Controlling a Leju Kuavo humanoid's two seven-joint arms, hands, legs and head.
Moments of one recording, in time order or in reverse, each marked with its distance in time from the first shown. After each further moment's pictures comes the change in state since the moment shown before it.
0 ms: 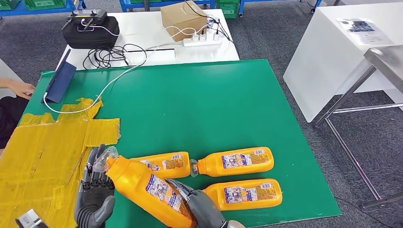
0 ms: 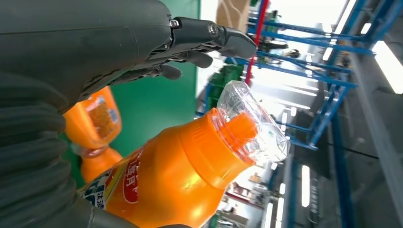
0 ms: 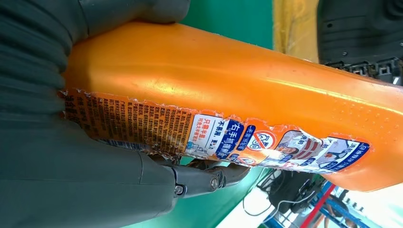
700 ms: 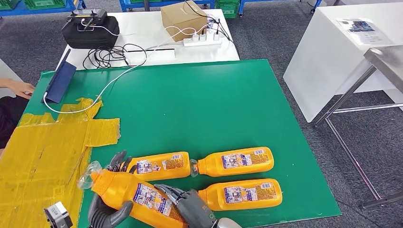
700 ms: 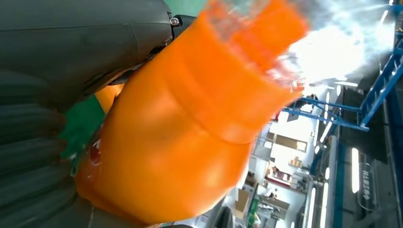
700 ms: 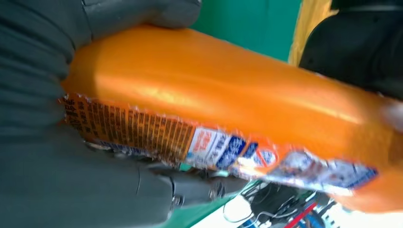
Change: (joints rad) left arm -0.007 0.098 -0.128 0.041 -0.020 0.052 0.059; right arm -0.068 0.031 0.048 0.091 0.136 0.080 -0.002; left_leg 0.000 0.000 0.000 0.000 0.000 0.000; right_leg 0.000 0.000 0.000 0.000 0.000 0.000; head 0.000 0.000
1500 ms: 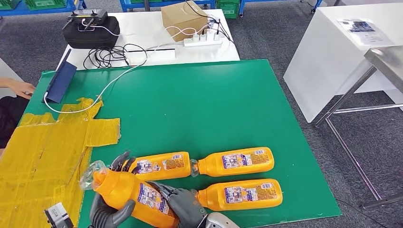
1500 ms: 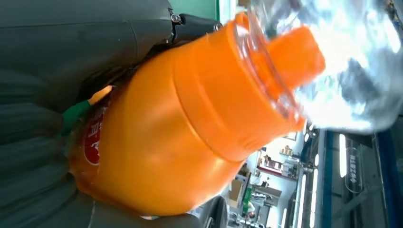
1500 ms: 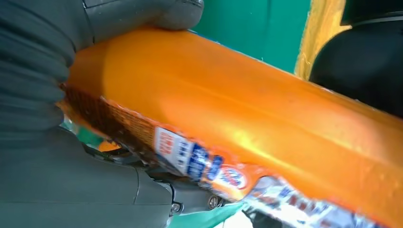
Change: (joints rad) left arm -0.032 0.046 -0.068 0.012 0.020 0.017 -0.015; right arm -0.031 0.098 -0.043 0.118 0.037 0.091 -0.011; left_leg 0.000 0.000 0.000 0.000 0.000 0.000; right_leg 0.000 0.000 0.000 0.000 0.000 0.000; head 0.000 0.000
